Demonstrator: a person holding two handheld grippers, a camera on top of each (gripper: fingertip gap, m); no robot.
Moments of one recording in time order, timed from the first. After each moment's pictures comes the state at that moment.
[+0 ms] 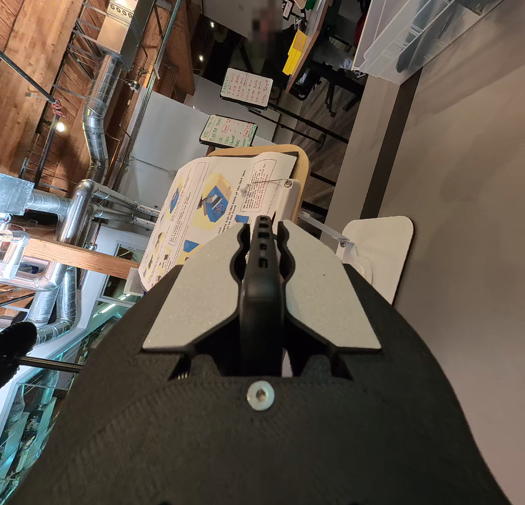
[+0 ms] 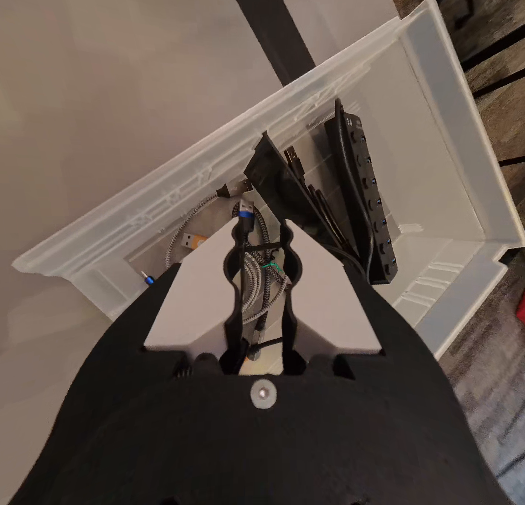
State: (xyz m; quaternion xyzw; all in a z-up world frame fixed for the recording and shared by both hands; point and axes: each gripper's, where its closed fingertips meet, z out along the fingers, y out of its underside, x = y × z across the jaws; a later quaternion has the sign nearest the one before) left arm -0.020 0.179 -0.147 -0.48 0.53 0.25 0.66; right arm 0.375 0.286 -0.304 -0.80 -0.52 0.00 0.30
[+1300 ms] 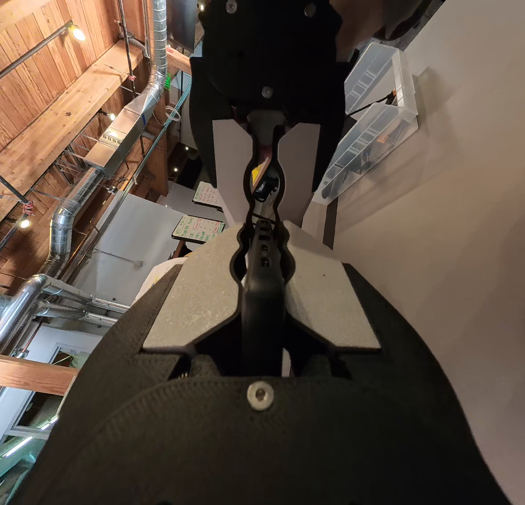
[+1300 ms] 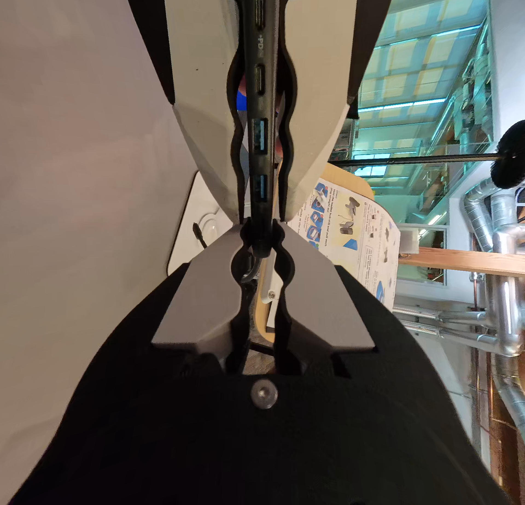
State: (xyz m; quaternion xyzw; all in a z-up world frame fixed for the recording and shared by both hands) left arm 0.043 0.096 -0.129 -0.37 0.60 0.10 0.70; right arm 0.014 0.125 -0.146 -0.28 -0.77 -0.12 0.55
